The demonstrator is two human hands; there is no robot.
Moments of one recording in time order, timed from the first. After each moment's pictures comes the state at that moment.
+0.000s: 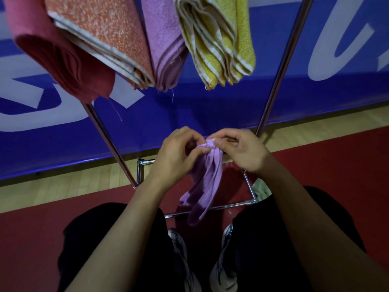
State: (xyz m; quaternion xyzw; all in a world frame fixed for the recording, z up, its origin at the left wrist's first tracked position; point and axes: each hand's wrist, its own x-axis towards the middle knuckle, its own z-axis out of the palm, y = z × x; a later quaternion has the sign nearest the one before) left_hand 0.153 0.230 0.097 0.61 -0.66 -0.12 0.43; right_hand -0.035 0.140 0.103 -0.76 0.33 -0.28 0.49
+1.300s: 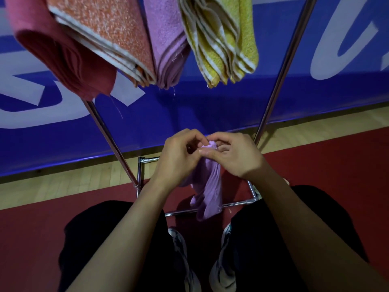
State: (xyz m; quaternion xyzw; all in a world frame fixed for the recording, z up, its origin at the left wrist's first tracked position) left_hand 0.146 0.230 0.090 0.61 -0.60 -0.19 0.47; right_hand -0.022 0.160 0.102 -0.78 0.36 -0.29 0.42
